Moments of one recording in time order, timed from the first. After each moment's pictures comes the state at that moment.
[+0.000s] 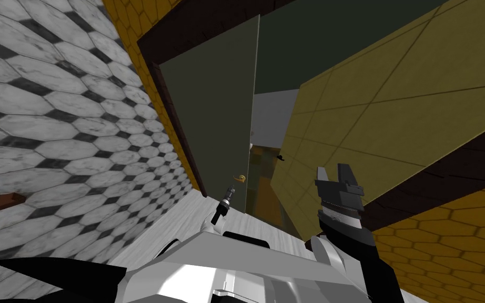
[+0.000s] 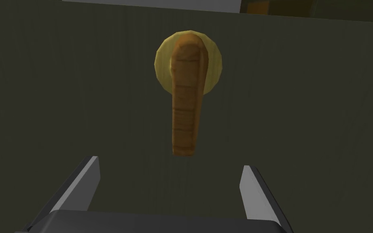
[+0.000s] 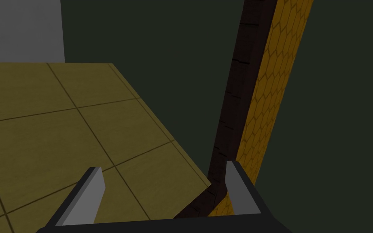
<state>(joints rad) -0.15 0.05 -0.12 -0.65 -0.04 -0.79 0.08</state>
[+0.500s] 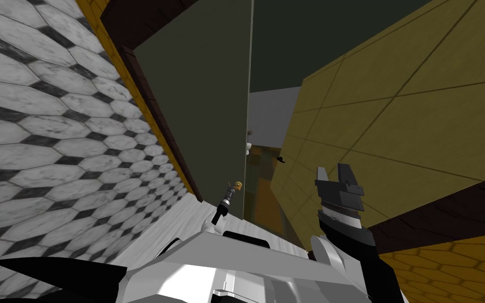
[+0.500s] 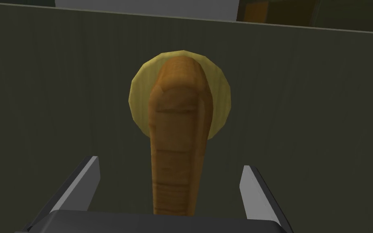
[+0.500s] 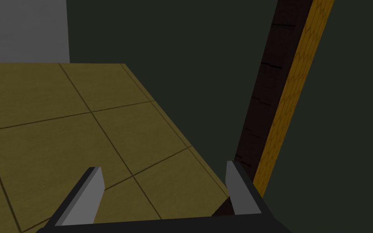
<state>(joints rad) -0.16 0.04 -0.11 -0.63 -0.03 -0.80 0.07</state>
